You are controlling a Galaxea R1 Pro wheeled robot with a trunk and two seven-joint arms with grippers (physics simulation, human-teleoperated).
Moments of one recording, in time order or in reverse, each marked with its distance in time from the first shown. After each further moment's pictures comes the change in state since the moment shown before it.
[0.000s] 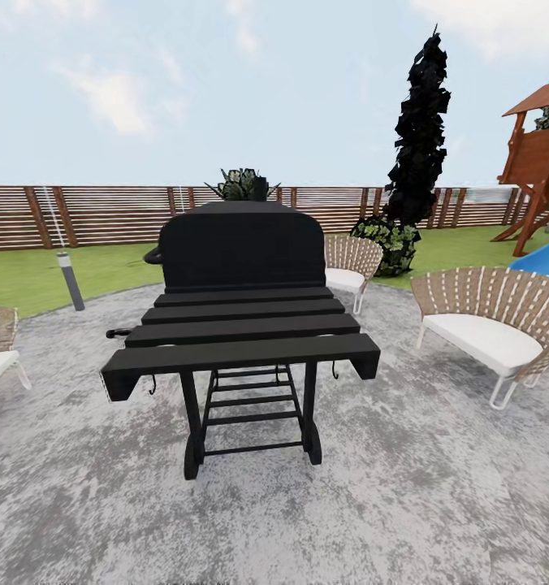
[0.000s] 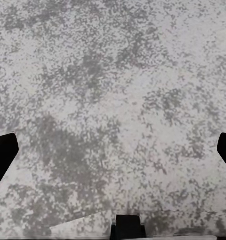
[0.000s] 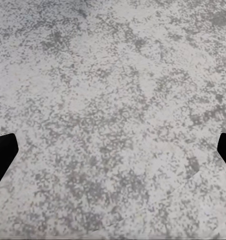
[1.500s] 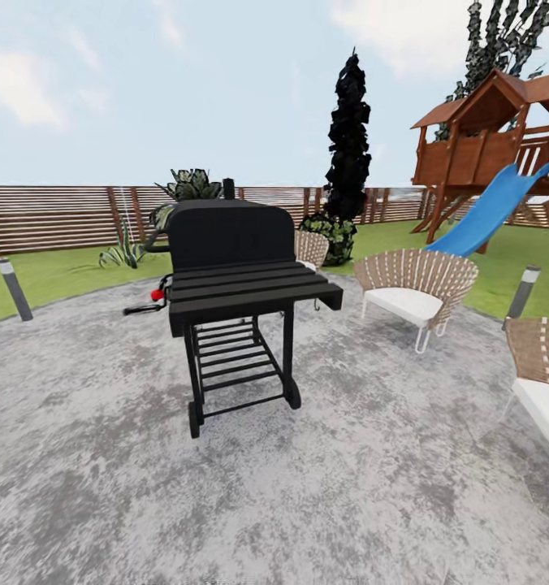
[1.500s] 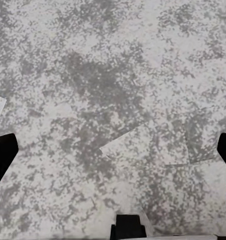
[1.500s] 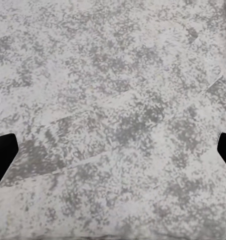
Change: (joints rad) left arm 0.001 0.001 0.000 0.000 0.001 -0.001 0.000; right arm 0.000 -0.001 -0.002 0.046 -0.001 0.002 0.001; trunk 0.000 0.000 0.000
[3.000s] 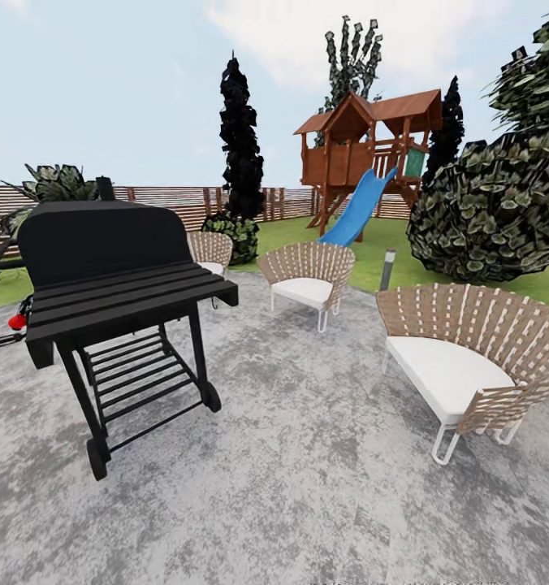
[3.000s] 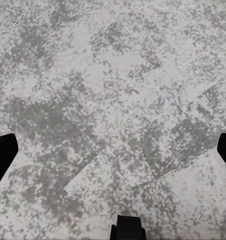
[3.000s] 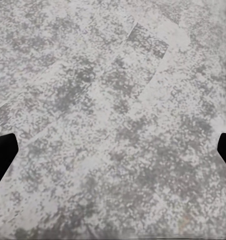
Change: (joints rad) left arm 0.002 0.003 0.069 -0.002 0.021 0.001 0.001; right arm 0.000 0.000 0.000 0.000 -0.001 -0.001 -0.001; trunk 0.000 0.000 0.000
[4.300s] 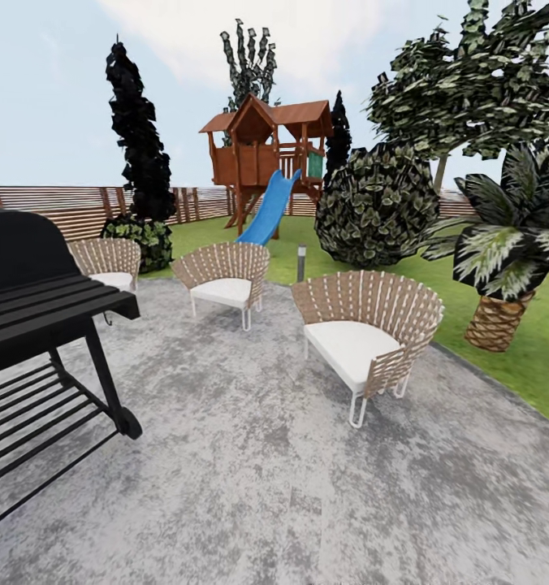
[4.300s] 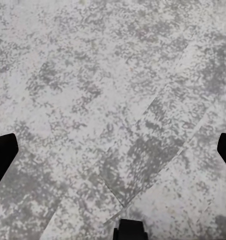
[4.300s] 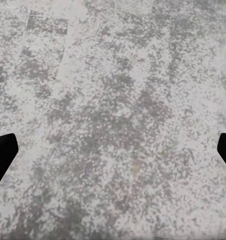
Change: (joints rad) left arm 0.005 0.004 0.024 0.001 -0.001 -0.021 -0.001; right arm 0.000 0.000 -0.111 0.000 0.001 0.001 0.004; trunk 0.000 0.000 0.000
